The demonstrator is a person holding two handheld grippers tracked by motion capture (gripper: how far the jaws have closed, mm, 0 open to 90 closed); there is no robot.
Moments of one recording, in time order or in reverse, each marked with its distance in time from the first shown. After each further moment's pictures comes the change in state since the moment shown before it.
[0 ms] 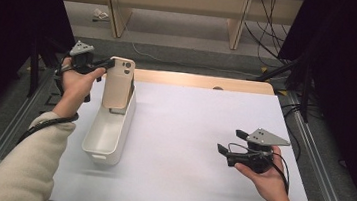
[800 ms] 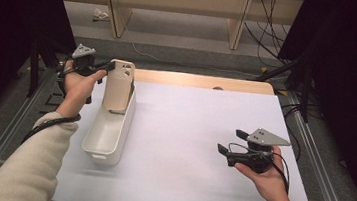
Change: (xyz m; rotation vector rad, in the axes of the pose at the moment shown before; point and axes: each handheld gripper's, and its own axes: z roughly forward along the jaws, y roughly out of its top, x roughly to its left) left arm 0.005 -0.011 0.009 0.013 0.006 -0.015; right arm -0.001 0.000 0.000 -0.002 0.002 0.002
